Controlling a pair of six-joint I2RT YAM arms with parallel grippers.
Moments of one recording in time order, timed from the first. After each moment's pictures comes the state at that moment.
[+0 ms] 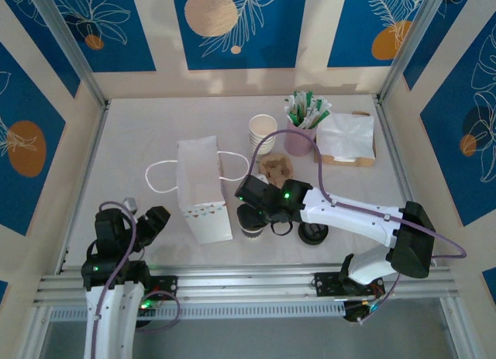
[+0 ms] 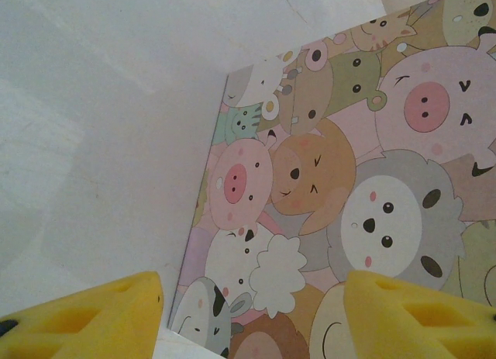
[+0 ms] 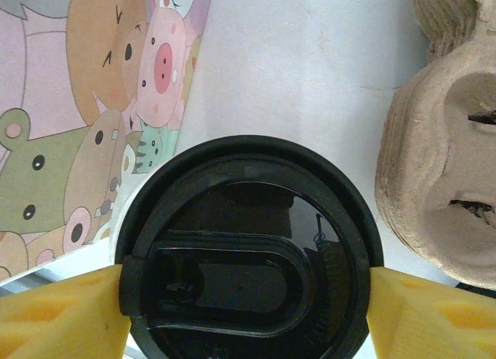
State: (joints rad) left arm 0.07 0.22 0.42 -0.88 0.50 -0.83; right arm 1.10 1.41 1.14 -0.91 0.21 0.71
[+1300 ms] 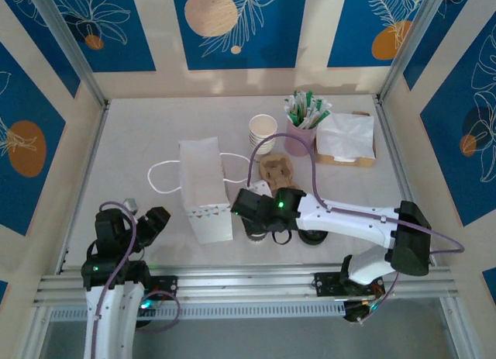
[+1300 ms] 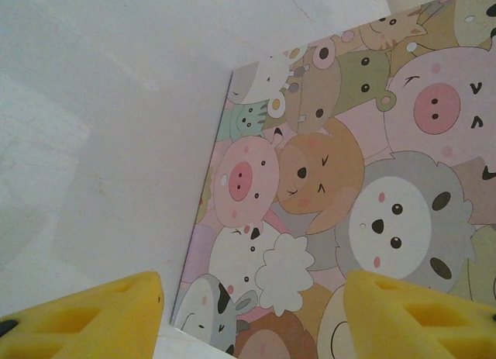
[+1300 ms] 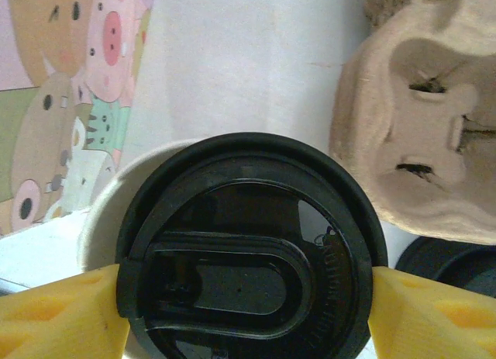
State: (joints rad) left arm 0.07 0.22 0.42 -0.89 0.50 -0.83; right arm 1.19 1.42 1.16 -1.04 0.36 0.80
